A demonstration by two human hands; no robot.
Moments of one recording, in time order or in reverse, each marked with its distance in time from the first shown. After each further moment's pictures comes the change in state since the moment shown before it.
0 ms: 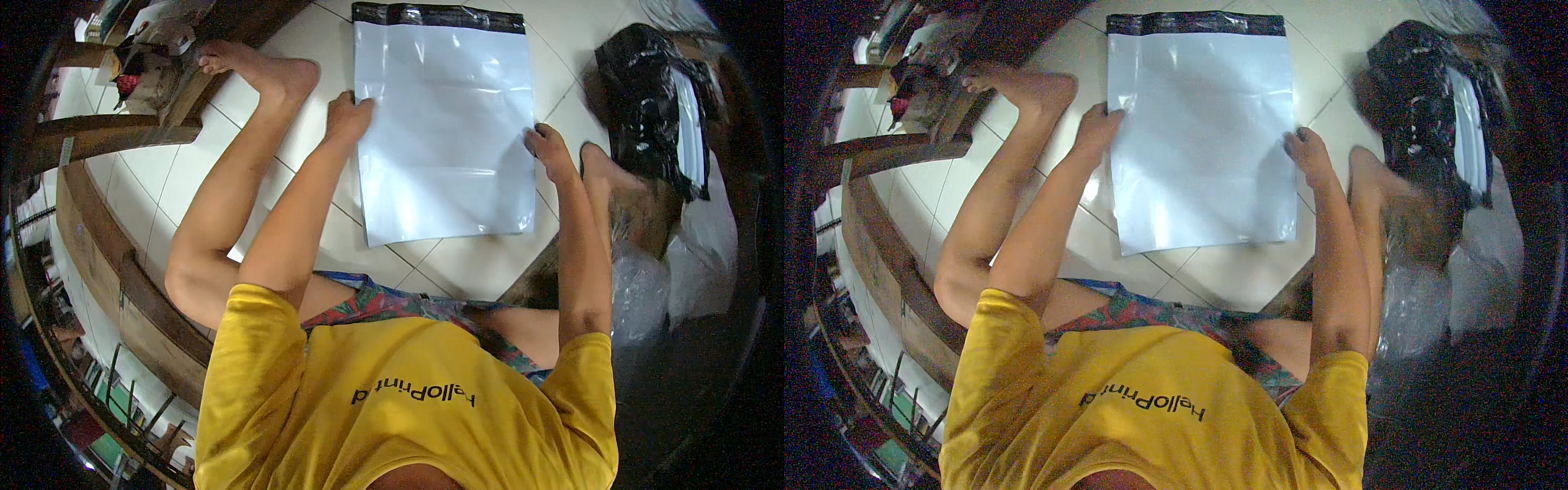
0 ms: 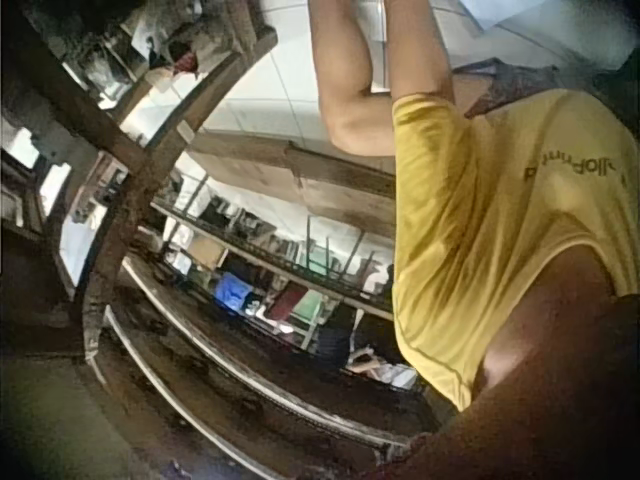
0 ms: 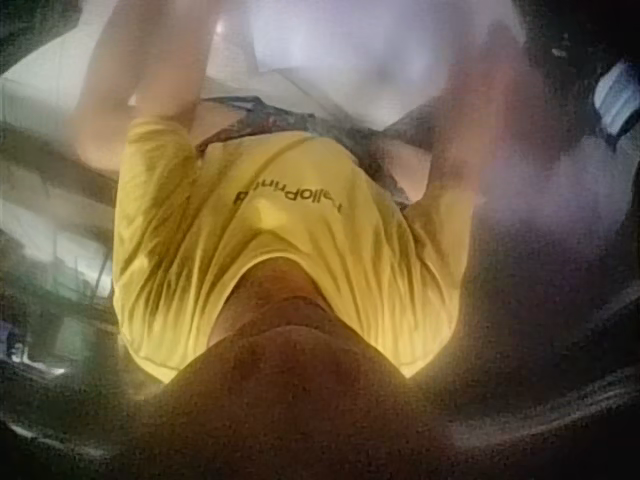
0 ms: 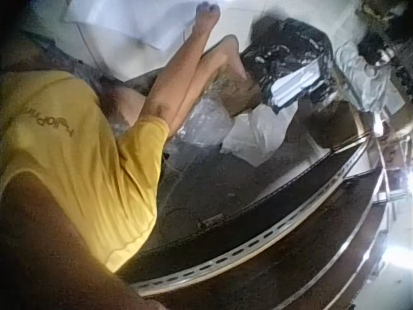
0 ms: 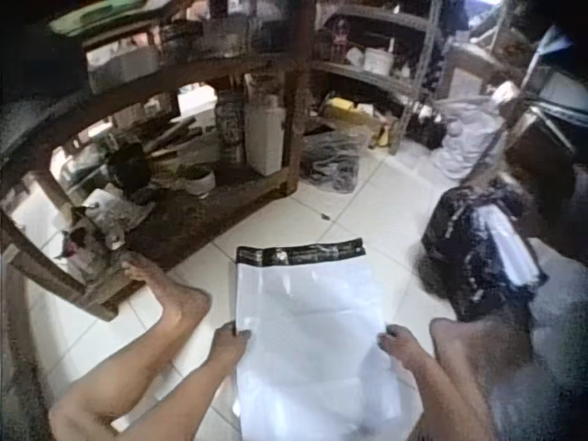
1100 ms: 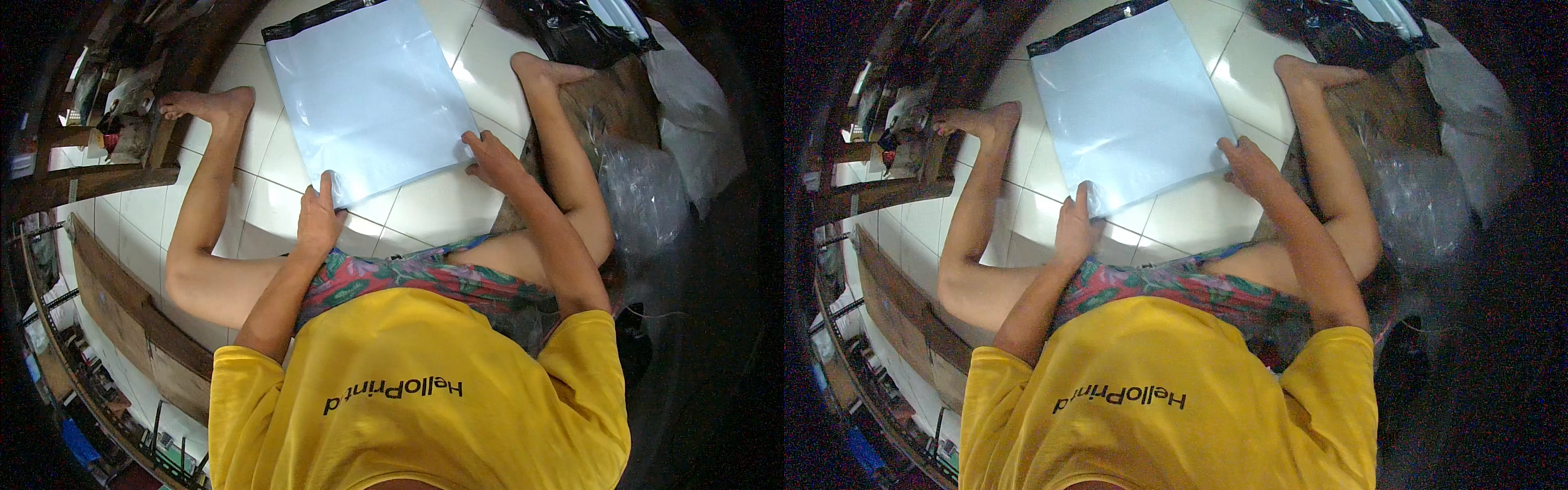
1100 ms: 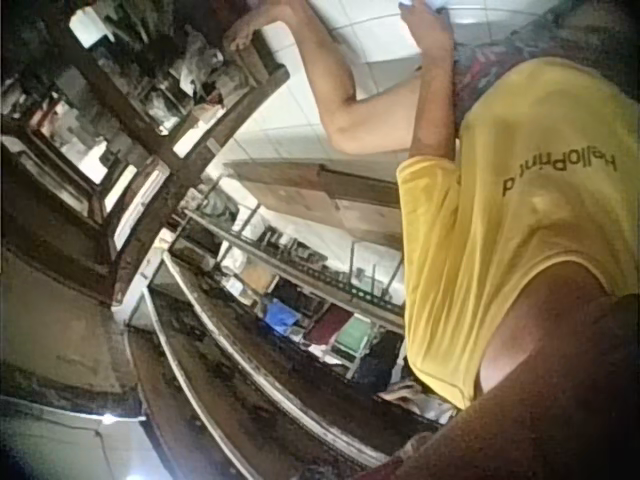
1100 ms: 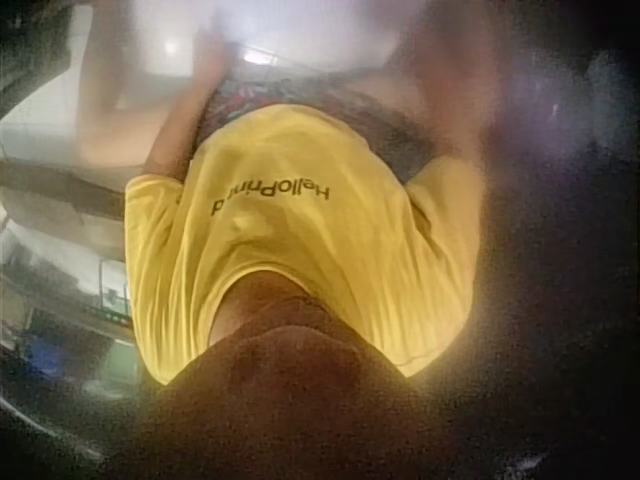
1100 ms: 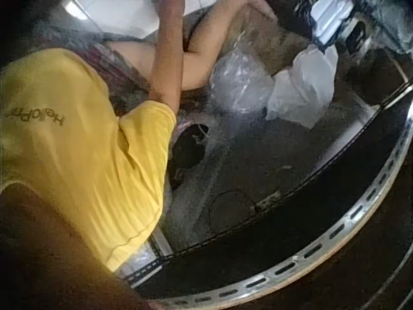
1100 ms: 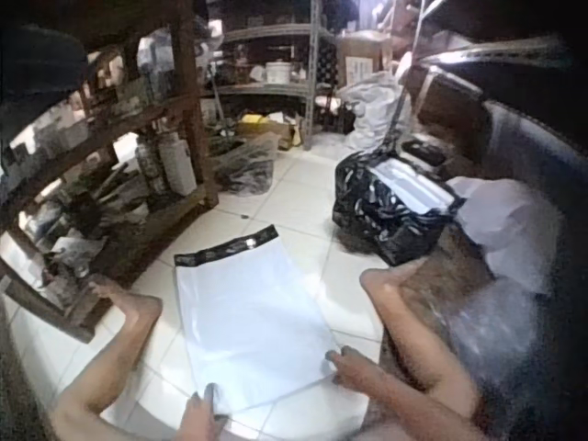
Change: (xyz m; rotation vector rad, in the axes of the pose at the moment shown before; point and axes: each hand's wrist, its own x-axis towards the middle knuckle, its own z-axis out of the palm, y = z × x) left_hand -0.231 -0.043 0.010 0.715 -0.176 0.383; right_hand -0.188 0.036 0.010 -0.591 -0.150 -0.339
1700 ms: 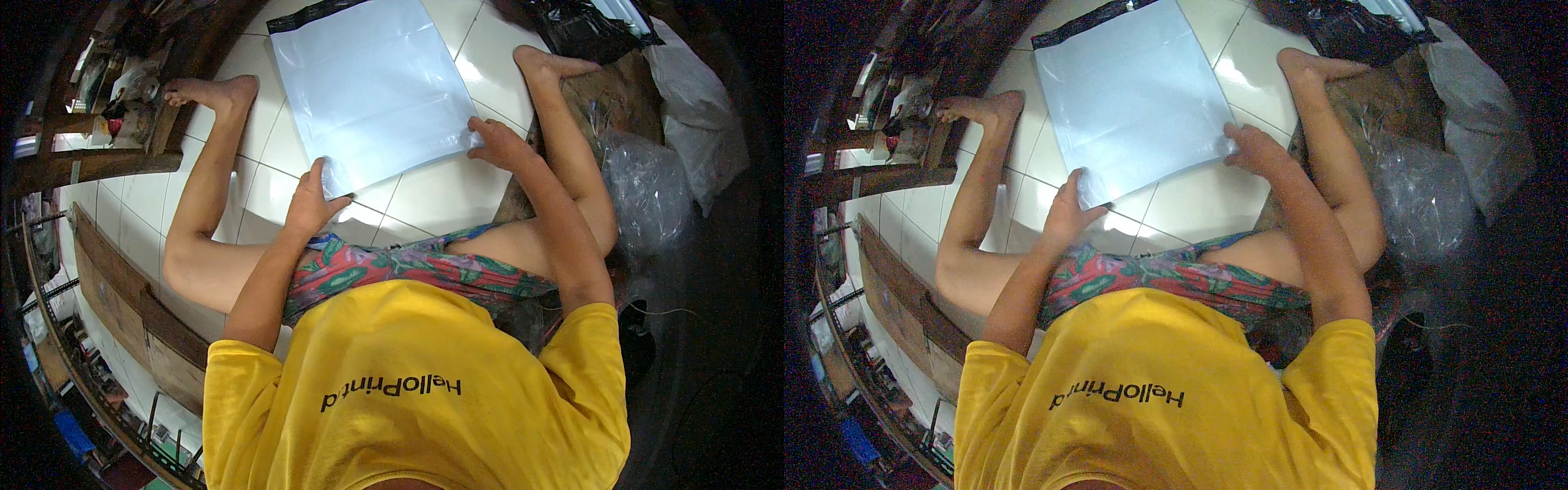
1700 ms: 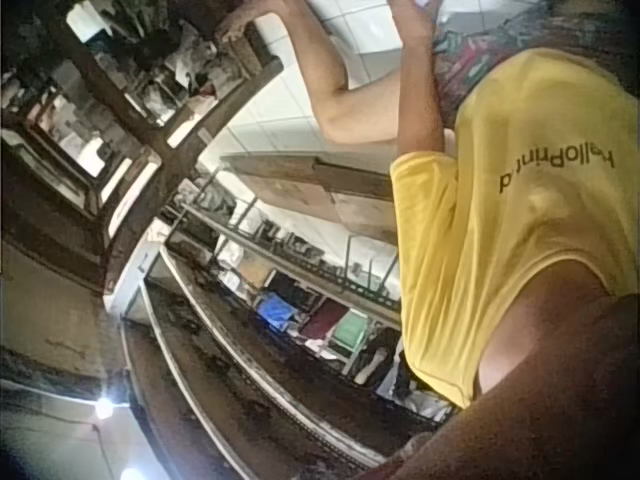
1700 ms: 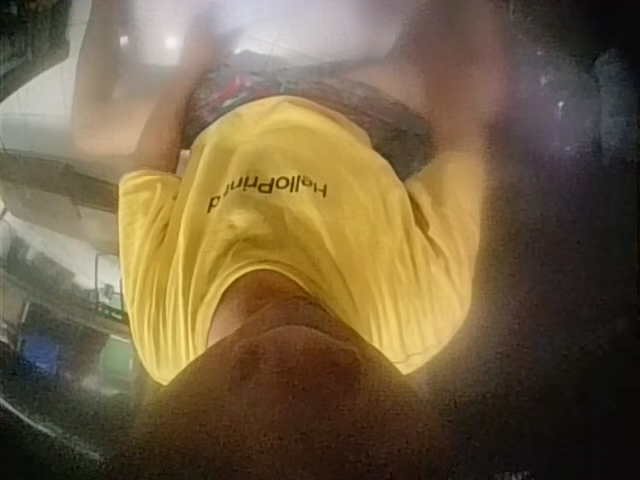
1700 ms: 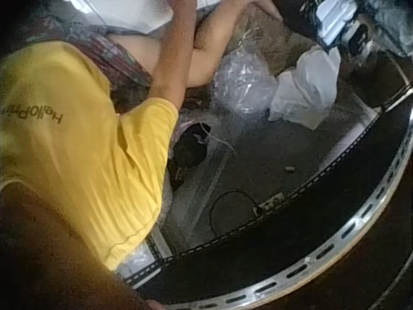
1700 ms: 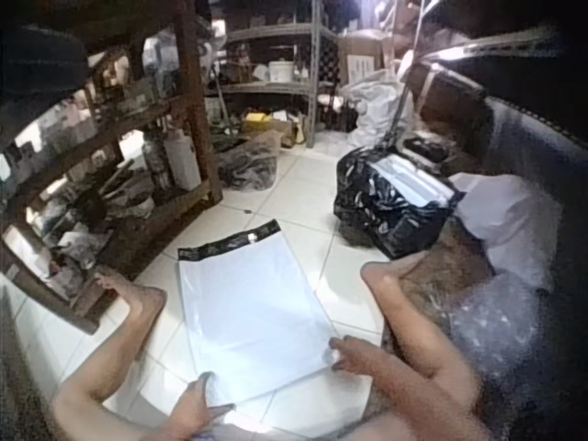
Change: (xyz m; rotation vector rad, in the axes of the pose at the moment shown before) left_hand 0.003 -0.011 -0.011 -0.131 0.086 0.083; right_hand 0.011 0.015 -0.011 0.086 -0.053 0.001
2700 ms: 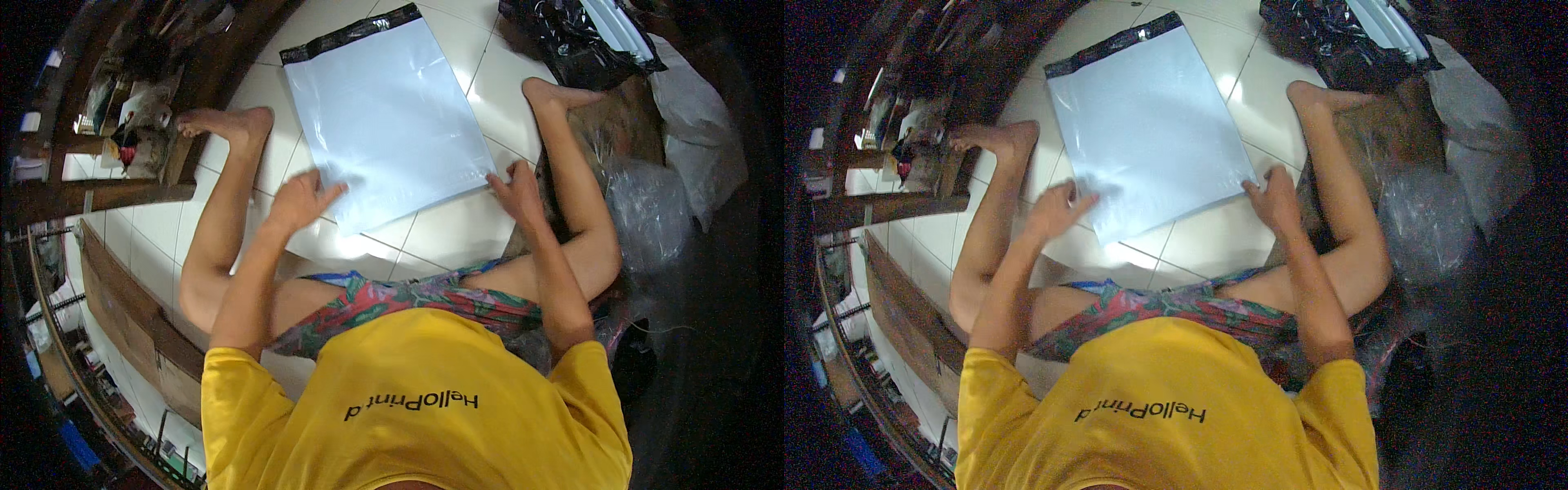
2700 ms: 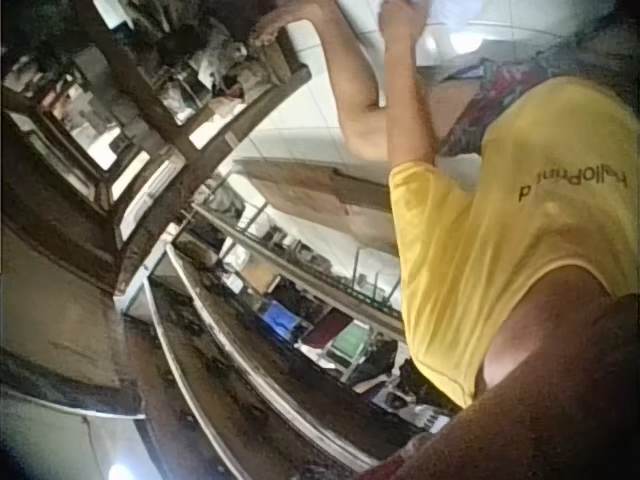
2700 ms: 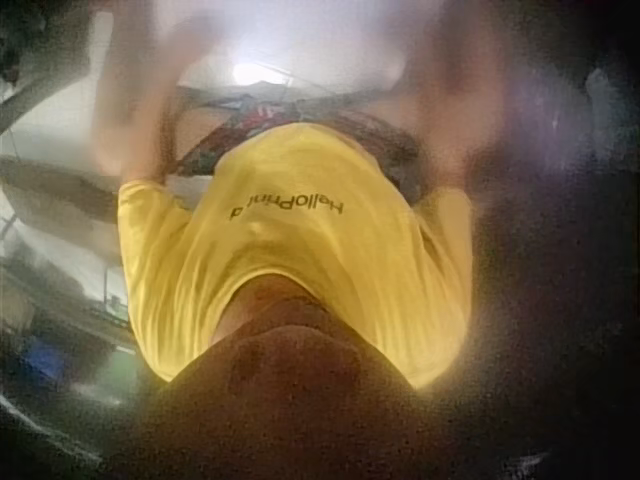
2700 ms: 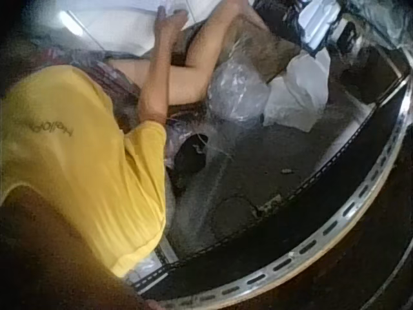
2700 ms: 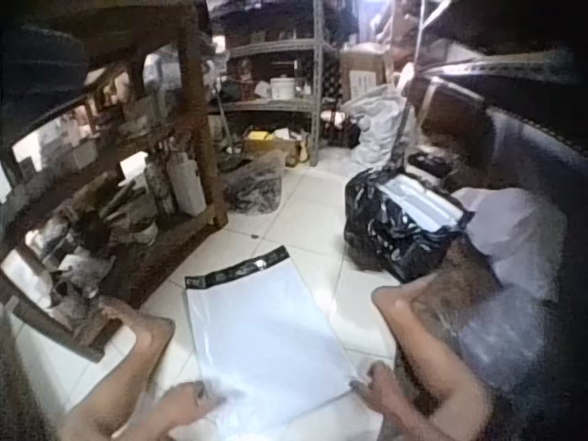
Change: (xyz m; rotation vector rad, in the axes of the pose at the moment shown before) left_hand 0.078 0.000 -0.088 0.206 -0.248 0.005; right_hand -0.023 -0.028 0.011 0.422 0.272 0.542
